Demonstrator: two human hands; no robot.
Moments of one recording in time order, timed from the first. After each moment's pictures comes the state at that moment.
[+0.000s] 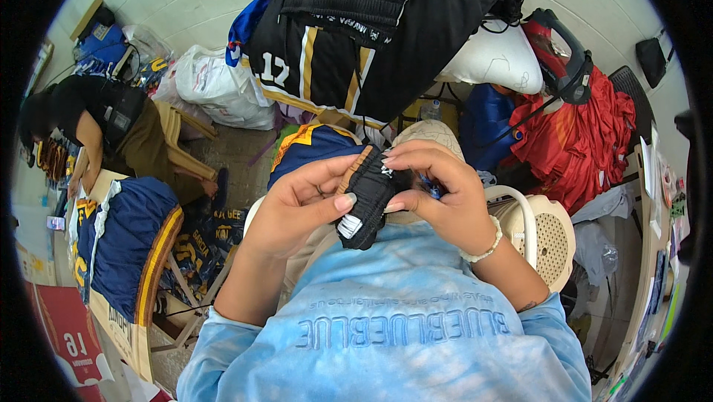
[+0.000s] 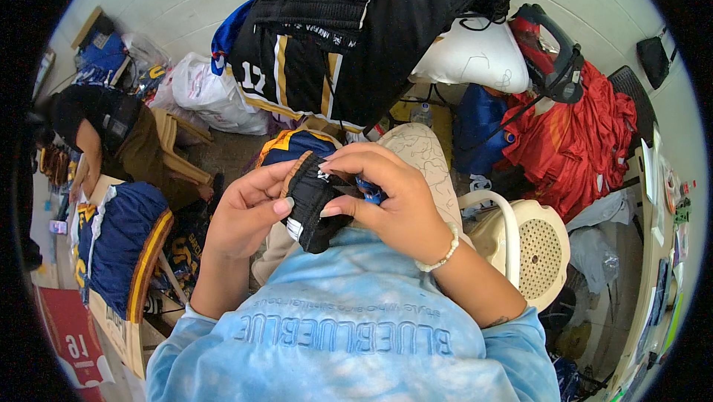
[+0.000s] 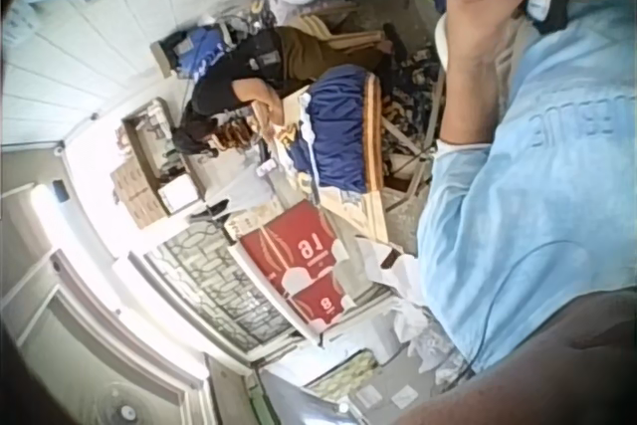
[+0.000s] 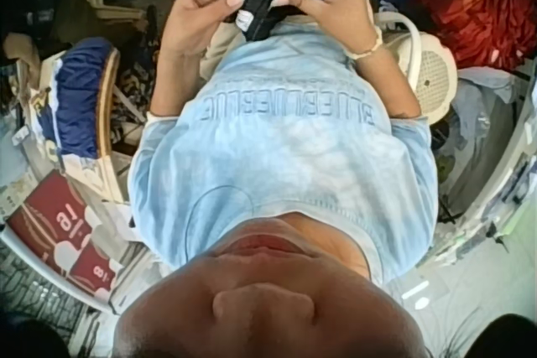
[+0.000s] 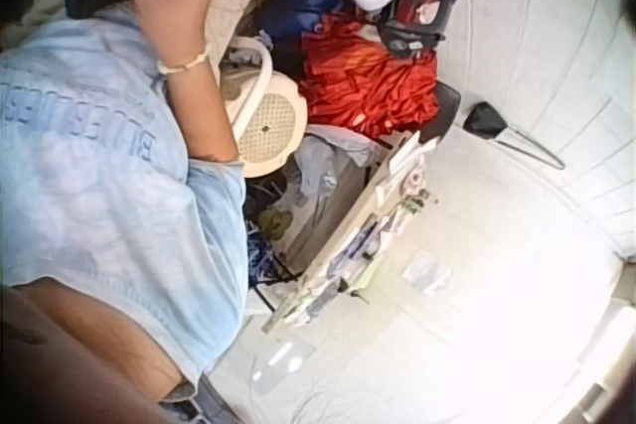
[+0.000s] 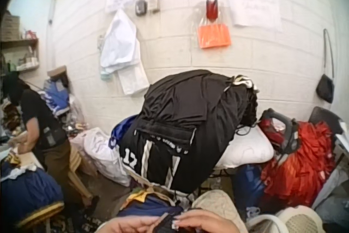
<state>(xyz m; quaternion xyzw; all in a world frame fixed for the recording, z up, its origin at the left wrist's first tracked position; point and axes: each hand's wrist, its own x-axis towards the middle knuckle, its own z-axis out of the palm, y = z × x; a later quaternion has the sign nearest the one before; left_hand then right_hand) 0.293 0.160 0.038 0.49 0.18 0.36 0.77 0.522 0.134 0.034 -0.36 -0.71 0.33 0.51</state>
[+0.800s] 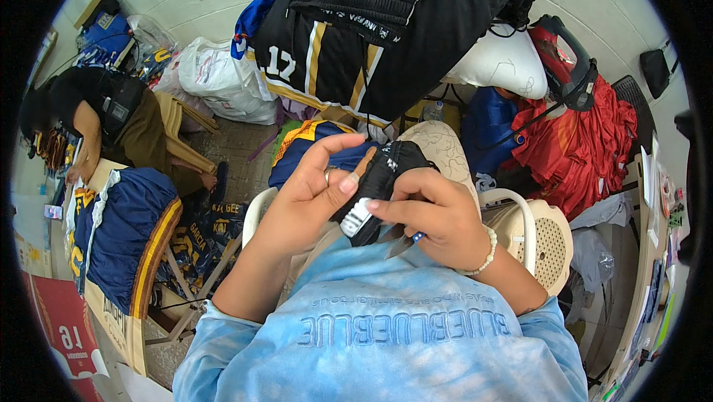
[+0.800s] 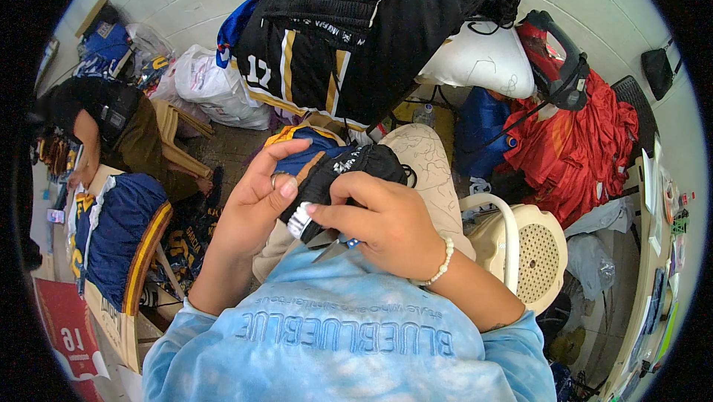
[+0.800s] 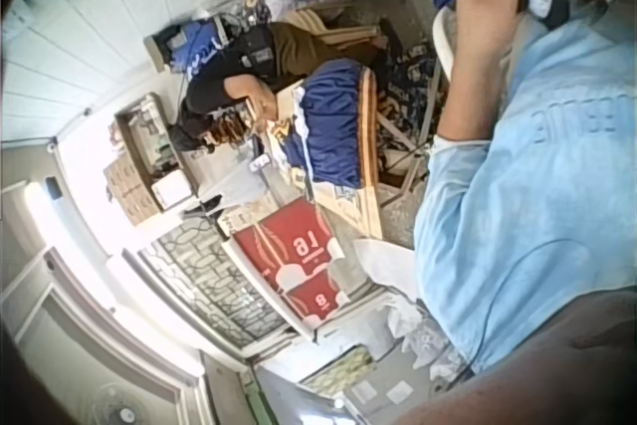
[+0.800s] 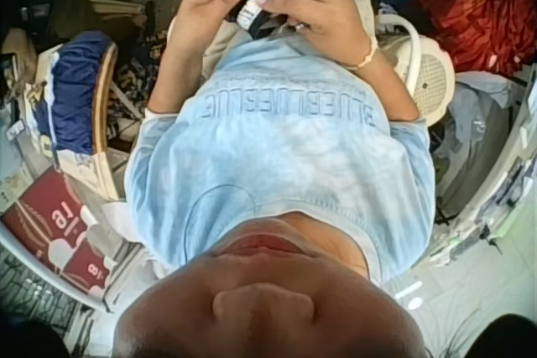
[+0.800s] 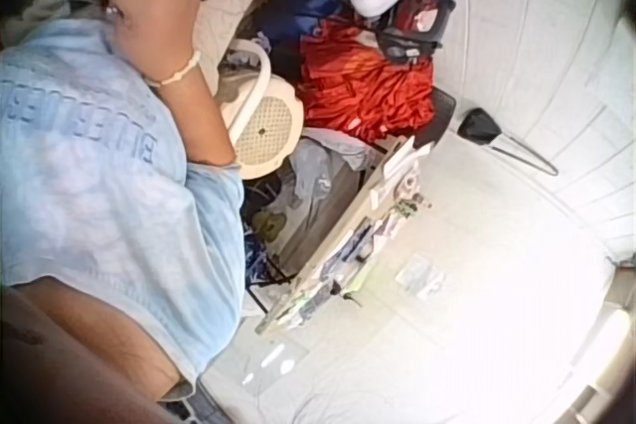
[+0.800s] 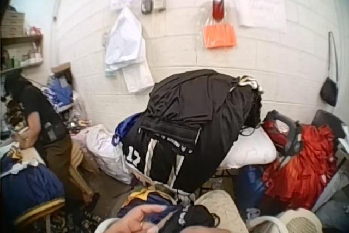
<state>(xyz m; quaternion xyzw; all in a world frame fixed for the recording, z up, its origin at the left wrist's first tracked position) 0.303 0.155 0.033 0.50 0.25 0.41 0.72 0.513 0.120 0.040 -0.33 -0.83 0.15 0.43</state>
